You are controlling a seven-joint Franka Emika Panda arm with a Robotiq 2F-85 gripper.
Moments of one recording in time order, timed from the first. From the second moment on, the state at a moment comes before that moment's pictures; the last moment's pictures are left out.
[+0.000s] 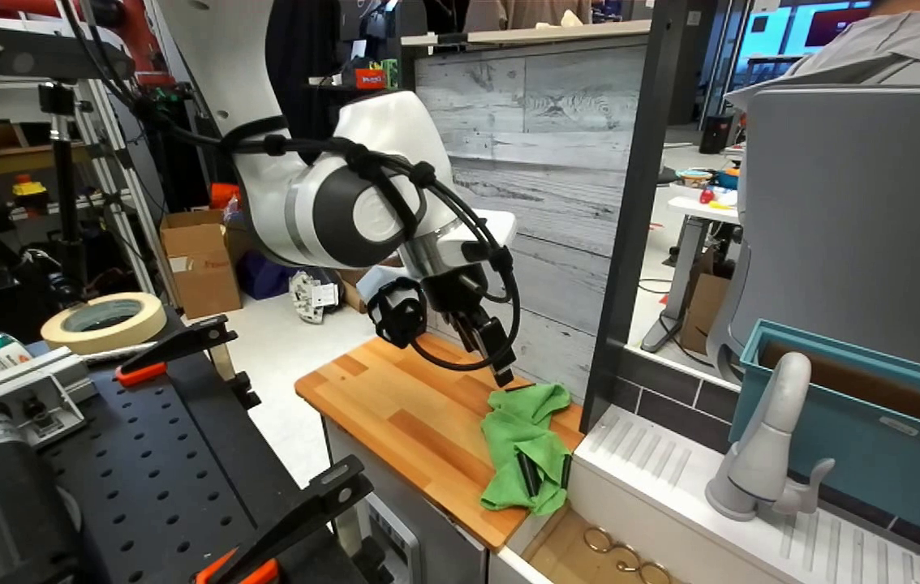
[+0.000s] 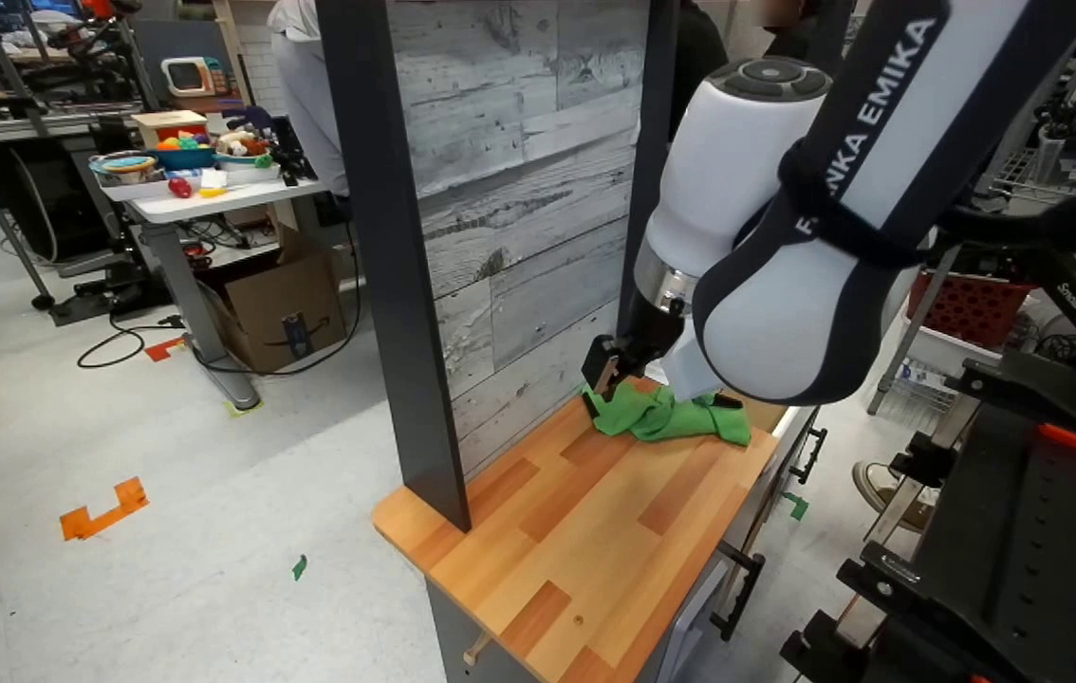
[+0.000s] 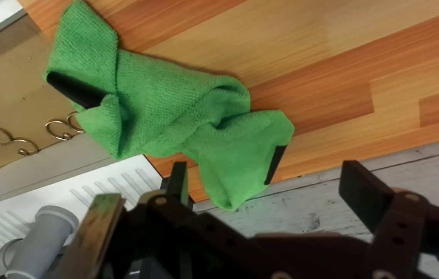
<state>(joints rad) 0.40 0.93 -0.32 -2.04 0.08 3.20 0.44</state>
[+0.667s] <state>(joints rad) 0.28 1.06 -0.19 -1.84 0.09 3.18 0.33</state>
